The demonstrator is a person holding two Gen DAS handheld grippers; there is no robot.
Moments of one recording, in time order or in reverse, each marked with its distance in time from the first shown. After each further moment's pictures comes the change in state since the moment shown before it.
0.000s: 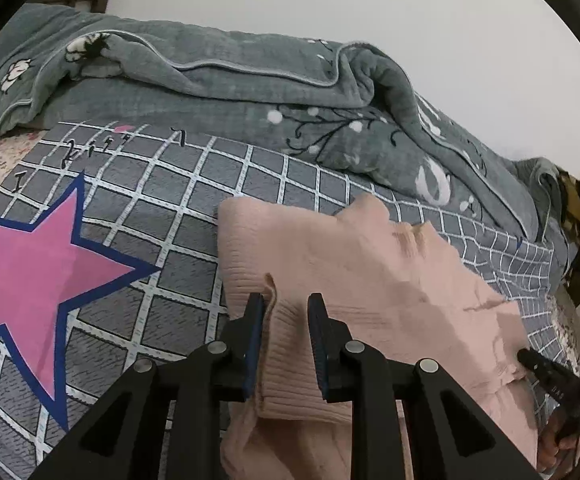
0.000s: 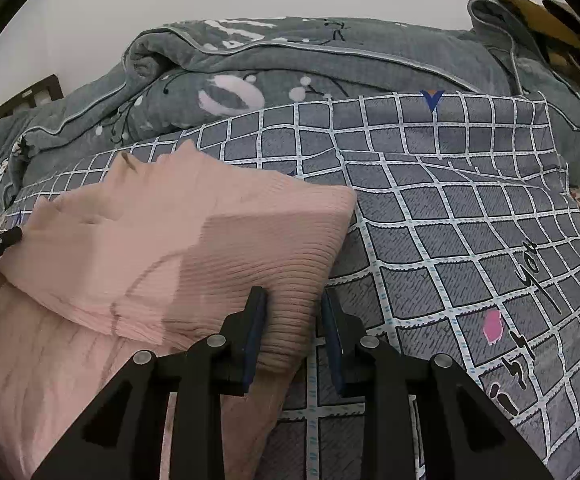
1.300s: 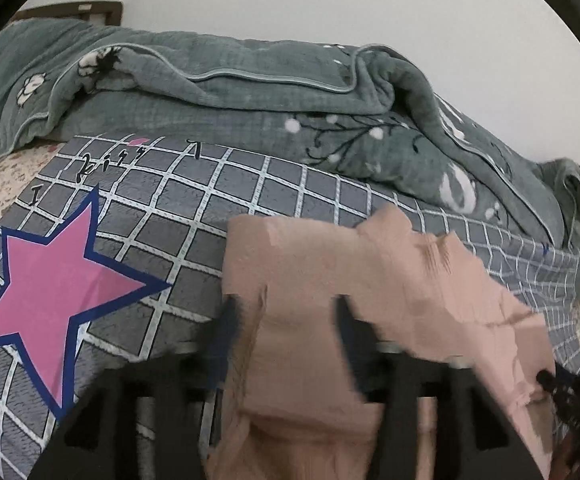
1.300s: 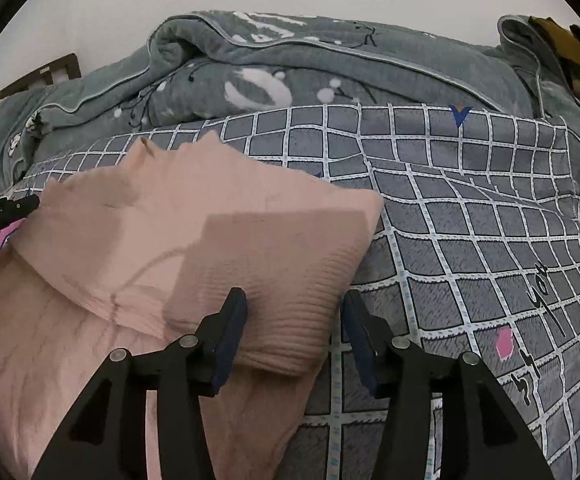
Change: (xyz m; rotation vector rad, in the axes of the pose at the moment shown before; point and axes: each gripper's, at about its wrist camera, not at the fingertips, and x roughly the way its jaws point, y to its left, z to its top) left arm 0.002 -0.010 0.001 0.014 -0.040 0.115; right arm -0.001 0.015 -0.002 -0.087 -0.007 0.013
